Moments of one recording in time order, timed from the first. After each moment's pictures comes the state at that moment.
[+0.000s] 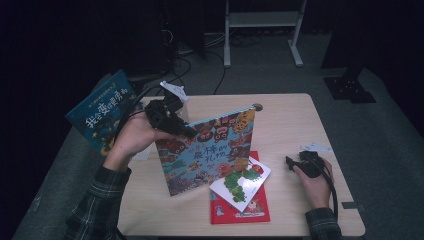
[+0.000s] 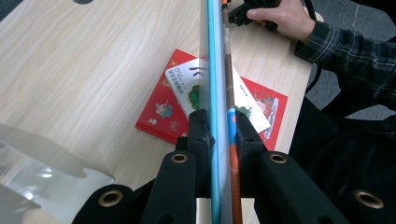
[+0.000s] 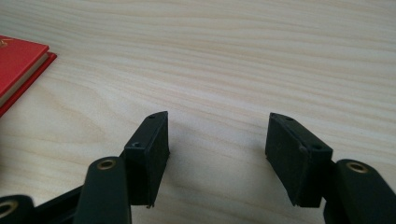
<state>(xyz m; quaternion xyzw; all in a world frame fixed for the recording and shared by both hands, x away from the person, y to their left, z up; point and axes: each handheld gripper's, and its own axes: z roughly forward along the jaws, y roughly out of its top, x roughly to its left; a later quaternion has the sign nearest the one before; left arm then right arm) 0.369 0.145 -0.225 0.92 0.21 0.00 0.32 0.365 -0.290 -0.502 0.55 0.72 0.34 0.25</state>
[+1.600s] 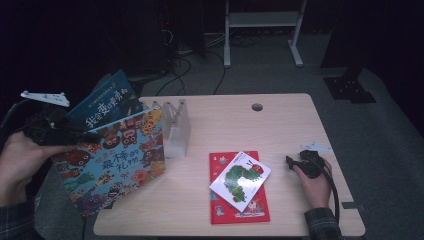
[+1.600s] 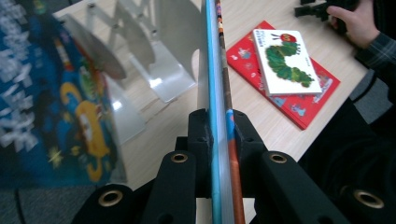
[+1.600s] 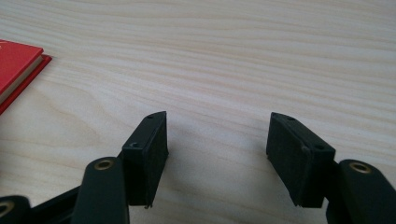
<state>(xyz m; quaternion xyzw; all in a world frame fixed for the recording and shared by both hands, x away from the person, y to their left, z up) 0.308 0.360 -0.202 0.86 0.38 0.08 0.34 0.367 -0.291 -0.502 0.56 0.72 0.34 0.25</state>
